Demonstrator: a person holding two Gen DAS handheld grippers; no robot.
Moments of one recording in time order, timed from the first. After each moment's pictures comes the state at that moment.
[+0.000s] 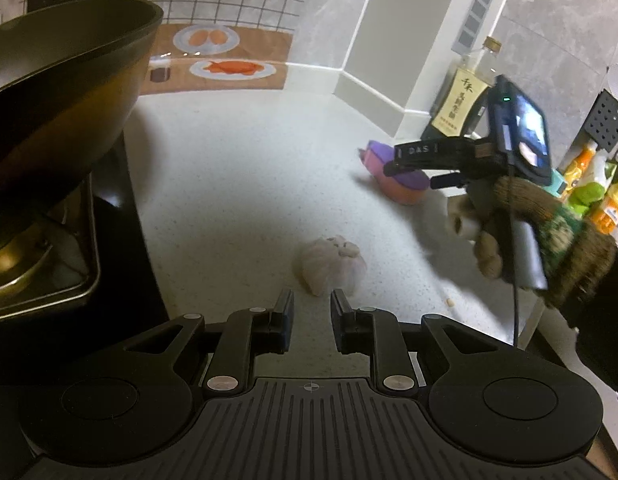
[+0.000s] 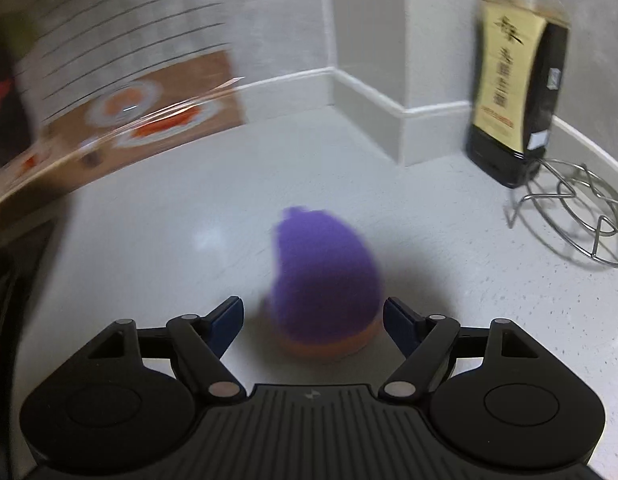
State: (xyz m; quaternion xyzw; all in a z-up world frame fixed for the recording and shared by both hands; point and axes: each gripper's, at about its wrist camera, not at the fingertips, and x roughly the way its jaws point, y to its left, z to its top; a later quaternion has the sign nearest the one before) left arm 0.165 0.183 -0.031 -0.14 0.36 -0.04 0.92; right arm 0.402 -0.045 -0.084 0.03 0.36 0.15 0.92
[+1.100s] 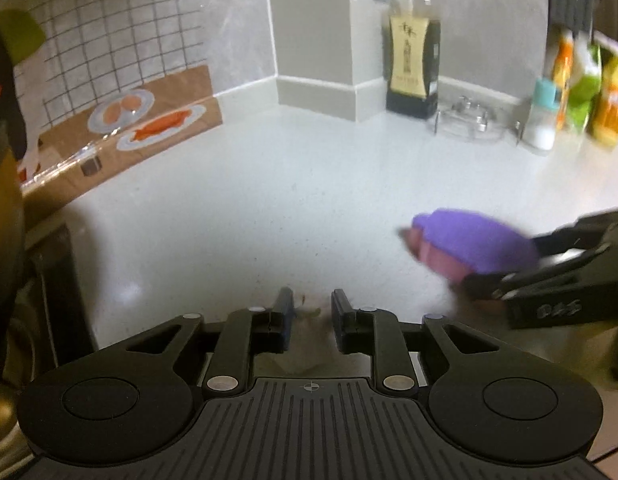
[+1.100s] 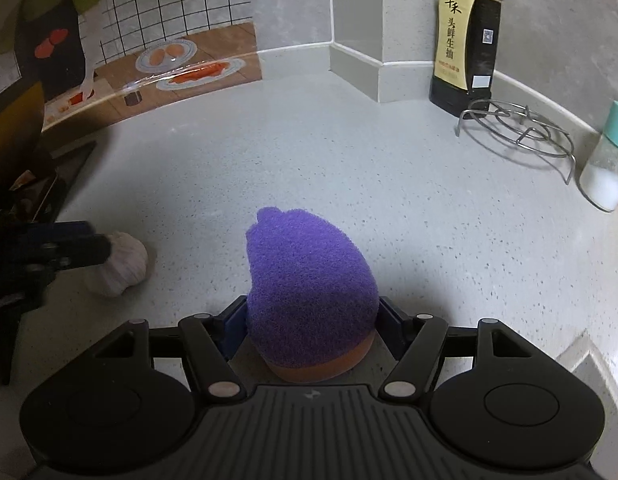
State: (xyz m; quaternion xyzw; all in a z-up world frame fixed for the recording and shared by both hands) left arm 0.223 0.106 -0.046 0.08 0.34 -0.06 0.93; right arm 0.242 -0.079 -0.114 0.00 0.35 0.17 0.92
